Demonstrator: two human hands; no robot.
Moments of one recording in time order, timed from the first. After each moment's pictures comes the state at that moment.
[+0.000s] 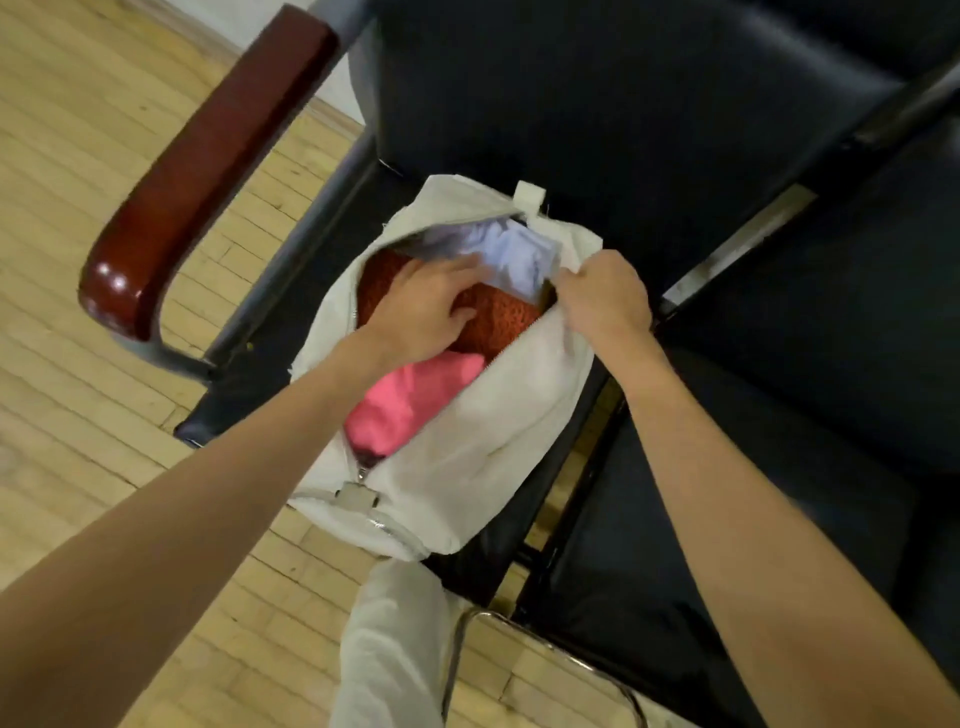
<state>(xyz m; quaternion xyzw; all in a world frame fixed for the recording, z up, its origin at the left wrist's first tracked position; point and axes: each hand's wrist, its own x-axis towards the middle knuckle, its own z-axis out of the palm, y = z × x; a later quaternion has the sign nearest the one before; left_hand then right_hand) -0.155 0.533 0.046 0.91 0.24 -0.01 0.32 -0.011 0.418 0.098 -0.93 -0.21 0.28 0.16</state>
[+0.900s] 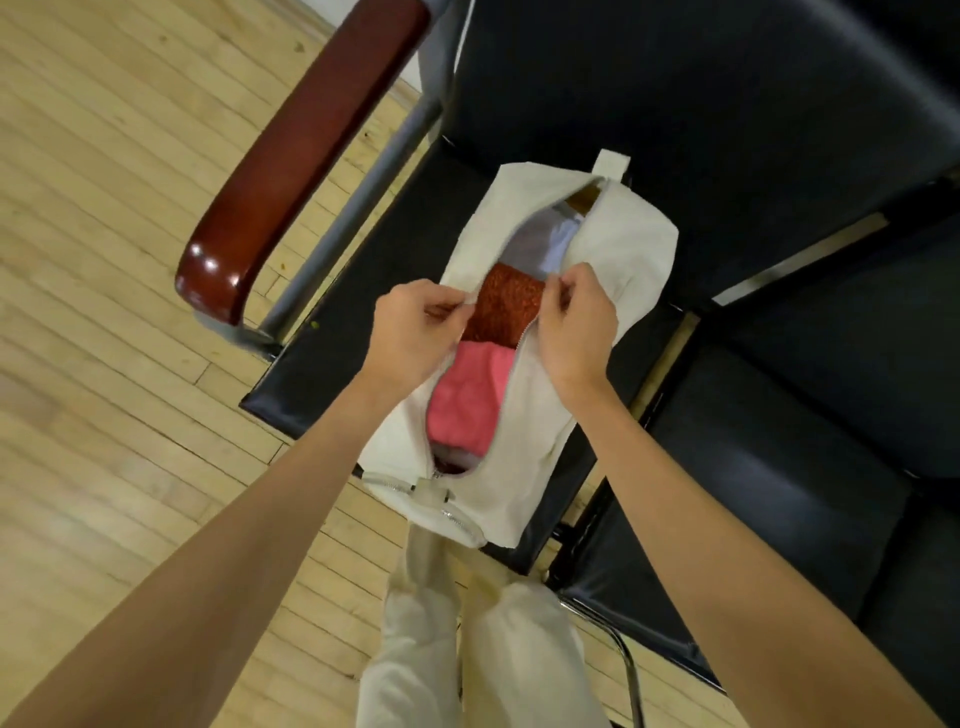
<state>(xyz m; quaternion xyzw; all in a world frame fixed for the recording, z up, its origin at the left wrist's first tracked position) -0.240 0.561 0.070 0.77 0.42 0.10 0.47 -0.106 0.467 0.065 -0.90 -0.27 0.15 0.31</state>
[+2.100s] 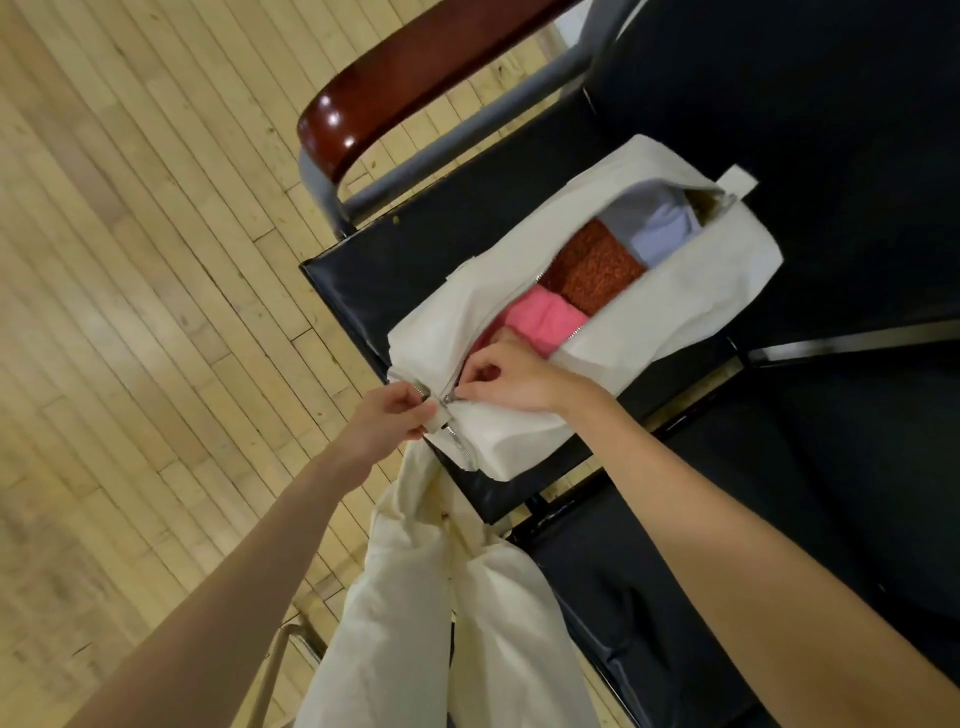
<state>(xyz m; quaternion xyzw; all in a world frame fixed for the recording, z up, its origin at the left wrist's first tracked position) -0.371 0.427 0.062 0.34 0.64 0.01 0.69 -0.184 0.444 0.073 -0.61 -0.55 0.57 -0.05</state>
